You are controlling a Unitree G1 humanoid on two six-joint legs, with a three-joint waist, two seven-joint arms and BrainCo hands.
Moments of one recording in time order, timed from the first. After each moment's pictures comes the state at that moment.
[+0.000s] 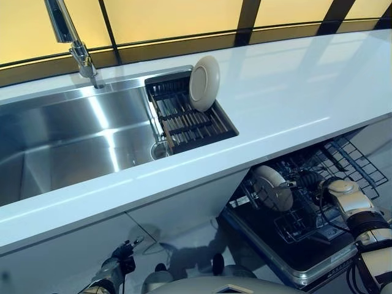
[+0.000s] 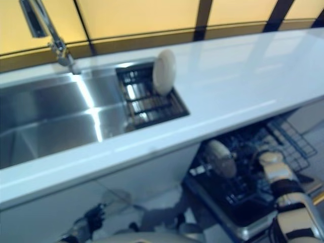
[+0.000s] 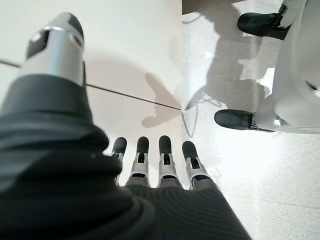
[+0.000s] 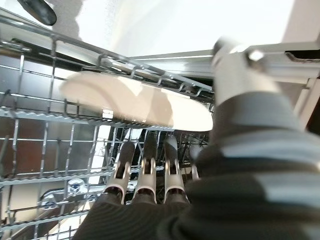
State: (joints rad) left arm -0.04 0.29 -0.10 1.22 -0.54 -0.03 -0.05; right arm -0.38 -0.75 0.25 0.73 0.13 0.26 0.45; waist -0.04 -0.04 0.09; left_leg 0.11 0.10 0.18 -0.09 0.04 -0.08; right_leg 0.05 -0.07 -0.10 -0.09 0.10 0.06
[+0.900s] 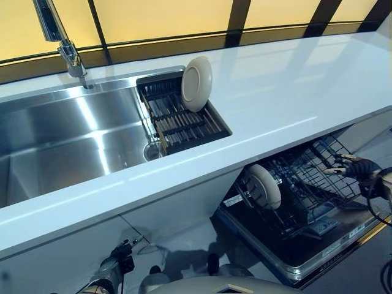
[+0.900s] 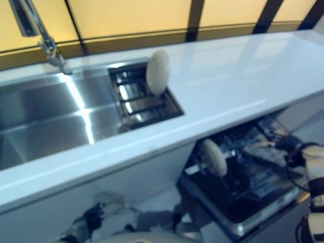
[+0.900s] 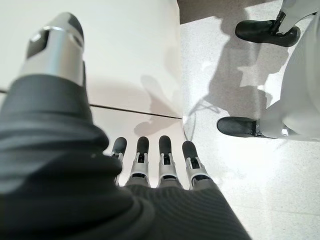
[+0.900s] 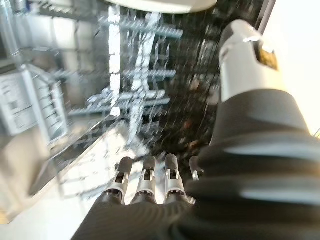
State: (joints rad) left arm -0.04 0.30 -0.10 1.22 -0.54 -0.03 -0.05; right arm -0.34 -1.00 0.04 0.74 0.19 0.29 0.47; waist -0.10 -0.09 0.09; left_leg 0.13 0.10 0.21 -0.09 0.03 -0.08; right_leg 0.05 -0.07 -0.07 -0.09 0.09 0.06
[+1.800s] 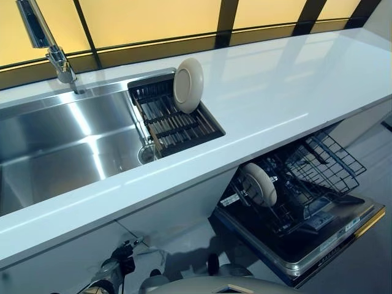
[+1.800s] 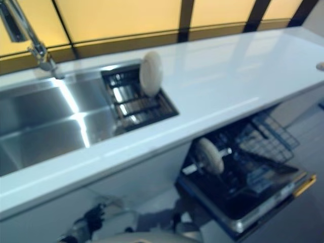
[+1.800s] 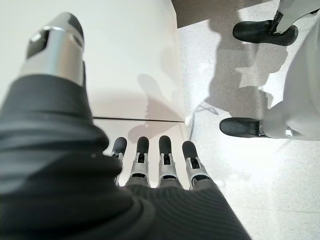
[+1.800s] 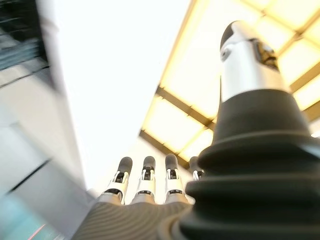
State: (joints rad) left arm -0.03 0.30 -0.13 1.22 -0.57 -0.03 -0.05; right arm -0.82 -1.26 0.18 0.68 0.54 0.32 0.14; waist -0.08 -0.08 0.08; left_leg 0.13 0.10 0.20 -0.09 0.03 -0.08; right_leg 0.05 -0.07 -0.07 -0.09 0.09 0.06
